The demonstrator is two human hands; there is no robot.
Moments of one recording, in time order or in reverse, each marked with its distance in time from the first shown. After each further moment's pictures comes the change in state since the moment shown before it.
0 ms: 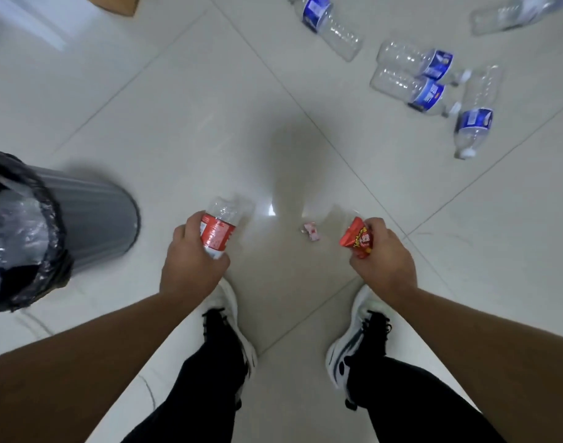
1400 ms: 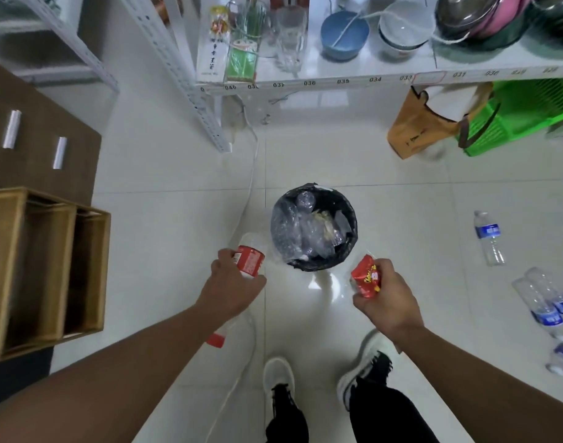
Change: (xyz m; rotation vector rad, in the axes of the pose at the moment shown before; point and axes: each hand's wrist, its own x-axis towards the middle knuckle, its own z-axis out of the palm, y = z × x) left_hand -0.220 -0.217 -0.395 -0.454 0.153 -0.559; right_hand -0.257 -0.488 0.002 -0.150 -0.299 -0.444
